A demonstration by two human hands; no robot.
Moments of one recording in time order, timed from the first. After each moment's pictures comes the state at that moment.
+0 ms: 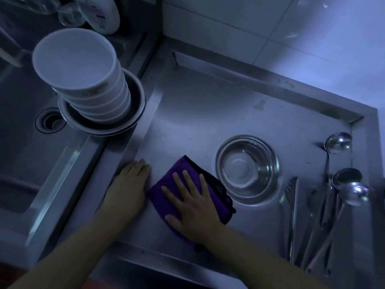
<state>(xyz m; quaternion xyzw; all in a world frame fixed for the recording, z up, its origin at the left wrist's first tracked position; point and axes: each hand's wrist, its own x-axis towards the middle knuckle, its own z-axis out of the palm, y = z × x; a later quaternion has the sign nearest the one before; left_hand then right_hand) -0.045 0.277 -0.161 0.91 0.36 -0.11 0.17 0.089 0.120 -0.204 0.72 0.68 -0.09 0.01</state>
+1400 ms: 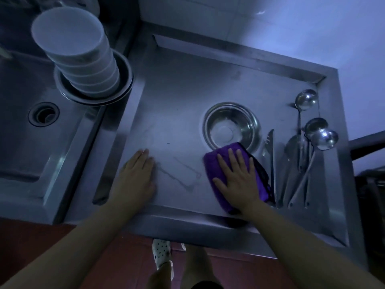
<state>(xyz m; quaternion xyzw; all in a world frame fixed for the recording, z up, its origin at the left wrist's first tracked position) -0.085 0.204 -0.139 0.95 0.28 -0.09 0.13 0.128 -0.004 -0.184 0.88 0.45 -0.11 0.07</state>
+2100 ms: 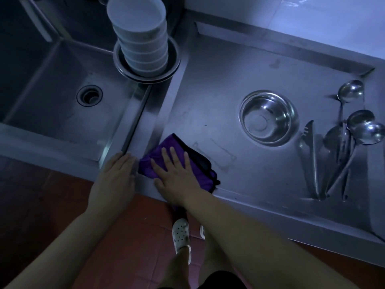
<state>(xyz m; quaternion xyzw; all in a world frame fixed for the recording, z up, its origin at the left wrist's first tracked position) -0.224 0.220 -0.117 0.93 0.36 0.04 0.11 -0.078 0.132 -0.178 0.74 0.63 -0.26 0.01</state>
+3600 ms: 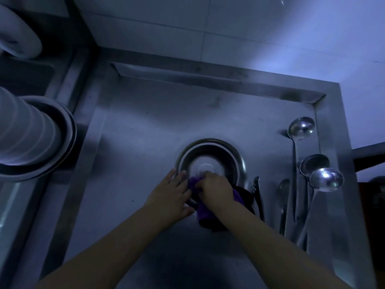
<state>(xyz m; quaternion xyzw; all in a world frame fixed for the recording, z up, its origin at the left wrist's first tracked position) 0.125 0.203 -0.180 0.97 0.00 -0.22 0.04 0.246 0.096 -0.199 0.84 0.50 -0.22 0.04</state>
